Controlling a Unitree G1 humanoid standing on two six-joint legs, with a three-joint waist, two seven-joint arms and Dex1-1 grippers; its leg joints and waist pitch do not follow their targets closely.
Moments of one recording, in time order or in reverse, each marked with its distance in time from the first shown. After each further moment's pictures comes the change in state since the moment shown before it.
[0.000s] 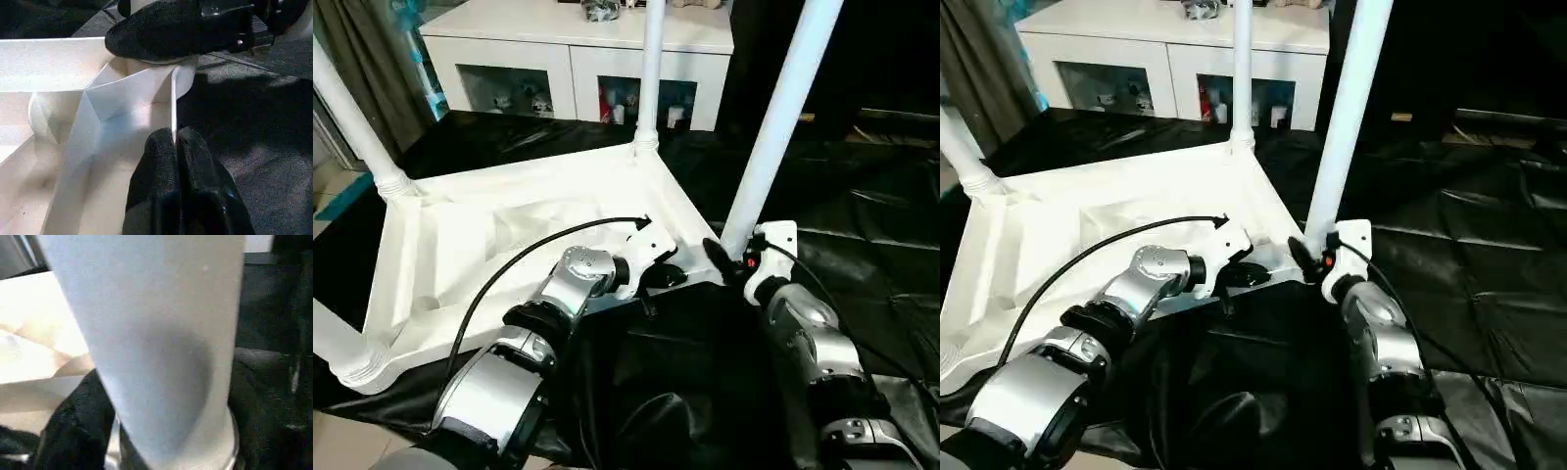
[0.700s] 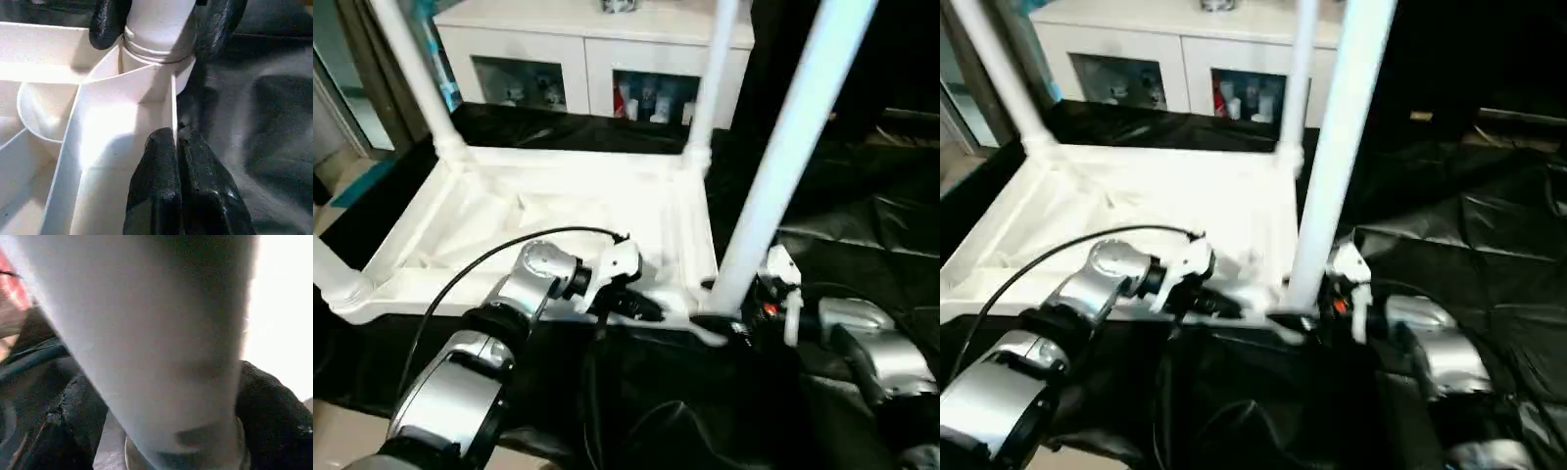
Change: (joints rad) left arm 0.069 0.177 -0.039 -0.117 -0.059 -0.061 -0.539; right arm 0.116 -0.322 0.199 -0.251 0.104 0.185 0.754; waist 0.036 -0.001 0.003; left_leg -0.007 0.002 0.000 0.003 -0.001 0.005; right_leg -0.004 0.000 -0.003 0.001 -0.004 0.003
